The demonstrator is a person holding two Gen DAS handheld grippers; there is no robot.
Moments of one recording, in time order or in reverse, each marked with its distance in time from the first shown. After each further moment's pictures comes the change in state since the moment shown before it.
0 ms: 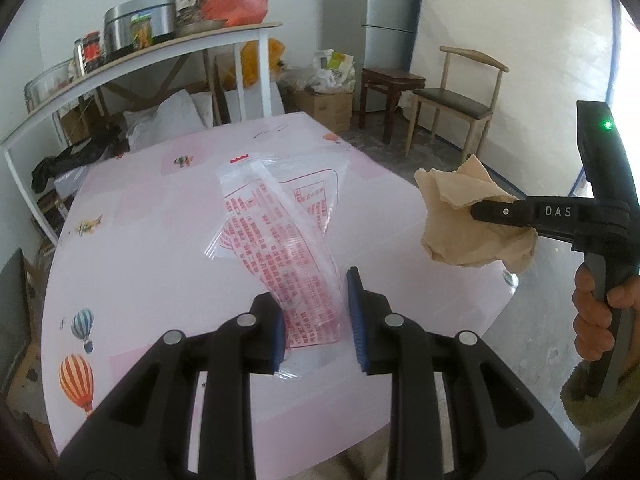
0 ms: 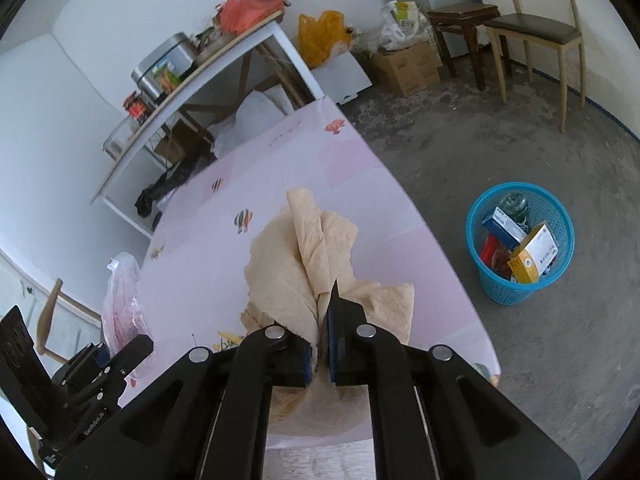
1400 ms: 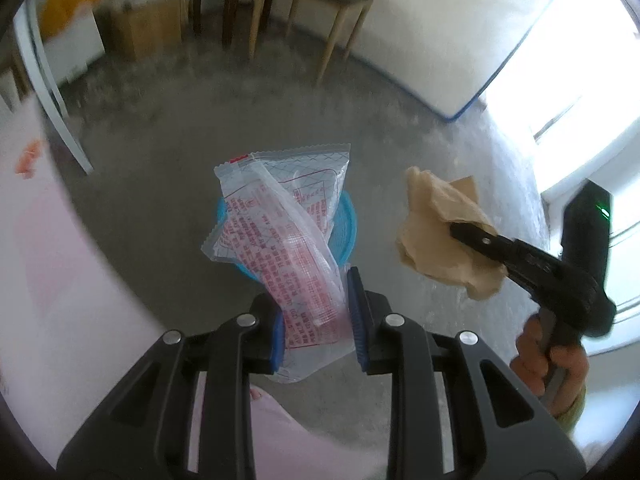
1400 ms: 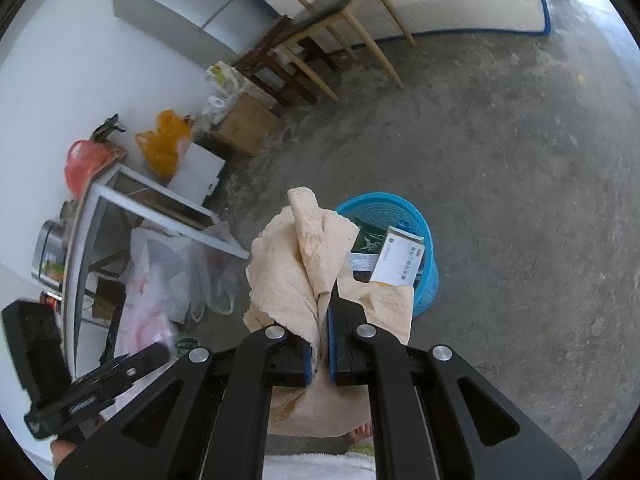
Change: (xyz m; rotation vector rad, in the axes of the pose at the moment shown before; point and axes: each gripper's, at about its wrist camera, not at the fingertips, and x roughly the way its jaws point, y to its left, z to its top) left arm 0.264 -0.209 0.125 0.196 0.495 -0.482; right arm -0.017 -0.284 0.025 0.579 -0.192 -0.204
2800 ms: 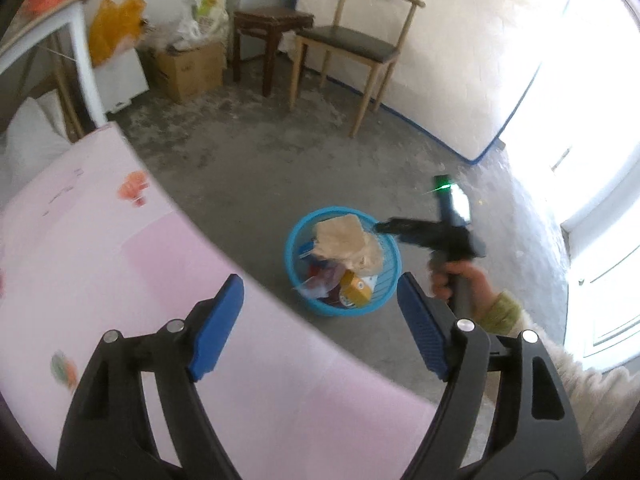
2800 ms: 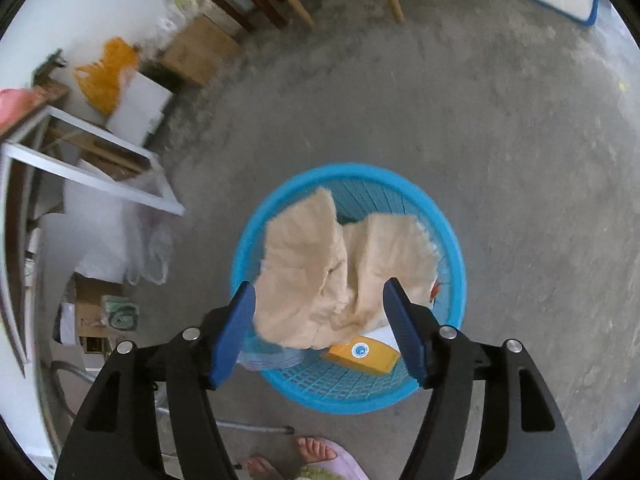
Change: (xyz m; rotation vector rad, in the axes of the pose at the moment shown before) left arm -0.130 0.052 -0.042 0.001 -0.249 0.120; right arm 0.201 -0.005 0.057 -0.100 0.230 -0.158
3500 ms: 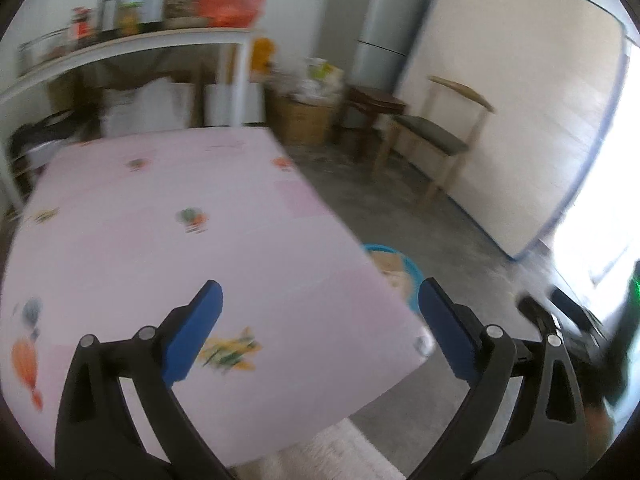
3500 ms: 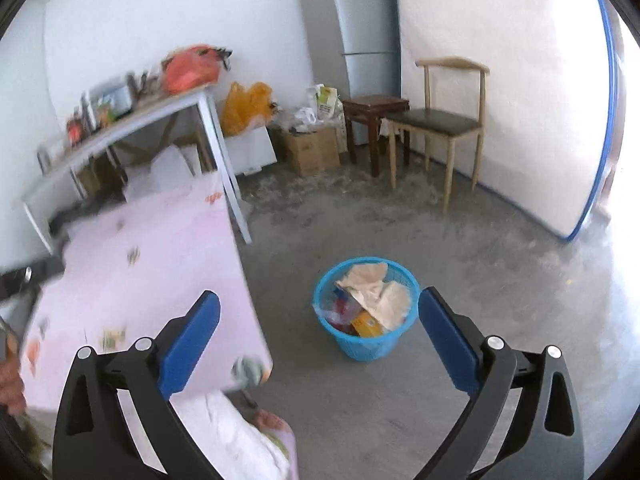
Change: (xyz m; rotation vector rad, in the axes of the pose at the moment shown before) left arm -0.159 -0.024 -0.157 -0.326 -0.307 0.272; right arm -0.327 0.128 -0.270 -0.598 -0.495 -0.078
